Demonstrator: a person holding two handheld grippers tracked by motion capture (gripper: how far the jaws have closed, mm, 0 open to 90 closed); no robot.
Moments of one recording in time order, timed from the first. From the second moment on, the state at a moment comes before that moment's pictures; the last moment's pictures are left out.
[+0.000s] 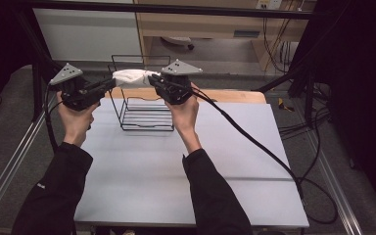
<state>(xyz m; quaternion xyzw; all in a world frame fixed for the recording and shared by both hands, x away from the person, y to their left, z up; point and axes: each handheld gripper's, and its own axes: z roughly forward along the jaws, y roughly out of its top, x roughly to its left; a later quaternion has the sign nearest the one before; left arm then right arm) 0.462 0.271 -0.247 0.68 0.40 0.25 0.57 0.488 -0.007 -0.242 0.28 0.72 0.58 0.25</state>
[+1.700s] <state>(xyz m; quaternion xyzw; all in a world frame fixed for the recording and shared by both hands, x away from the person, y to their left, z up) 0.487 0.252 -0.264 0.71 0.41 0.23 0.52 0.484 -0.018 -0.242 0.27 0.73 0.59 0.21</state>
